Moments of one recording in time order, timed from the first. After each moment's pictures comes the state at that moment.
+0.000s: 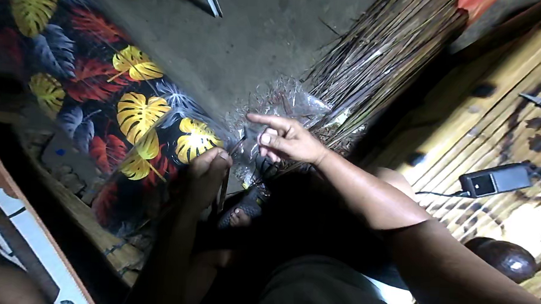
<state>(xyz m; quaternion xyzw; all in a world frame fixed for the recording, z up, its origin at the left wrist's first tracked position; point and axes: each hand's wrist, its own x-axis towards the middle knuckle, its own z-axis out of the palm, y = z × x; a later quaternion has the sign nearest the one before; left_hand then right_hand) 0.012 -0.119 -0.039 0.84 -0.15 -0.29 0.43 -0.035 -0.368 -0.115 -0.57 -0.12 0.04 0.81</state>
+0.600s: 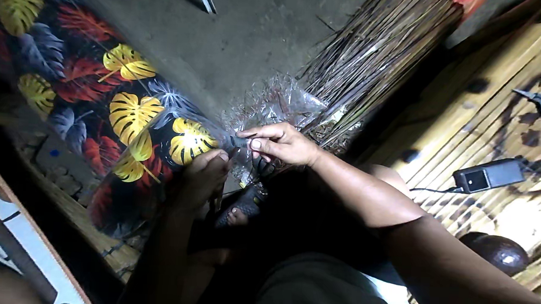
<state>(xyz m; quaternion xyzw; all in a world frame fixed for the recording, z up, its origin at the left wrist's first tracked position) 0.014 -0.130 -0.036 0.75 -0.08 -0.42 0.50 -0.039 -0.367 -0.114 -0.60 -0.16 0.01 0.79</state>
